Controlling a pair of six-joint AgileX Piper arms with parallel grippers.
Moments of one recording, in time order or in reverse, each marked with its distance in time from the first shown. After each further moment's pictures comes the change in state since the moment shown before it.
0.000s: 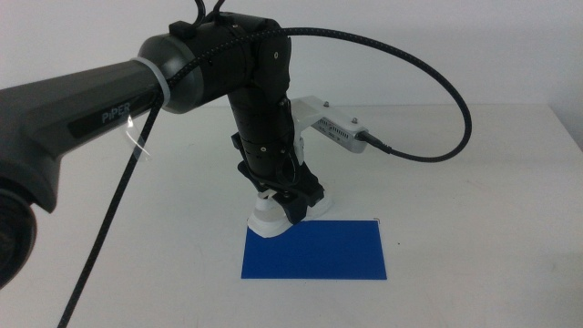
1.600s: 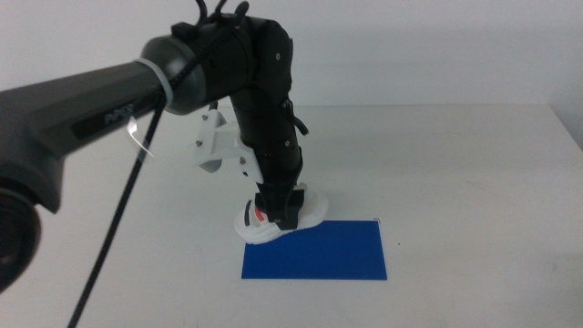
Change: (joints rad) left arm -0.006 0.005 0.000 -0.008 0.004 -2.432; right arm 0.000 0.000 0.000 0.000 0.000 0.000
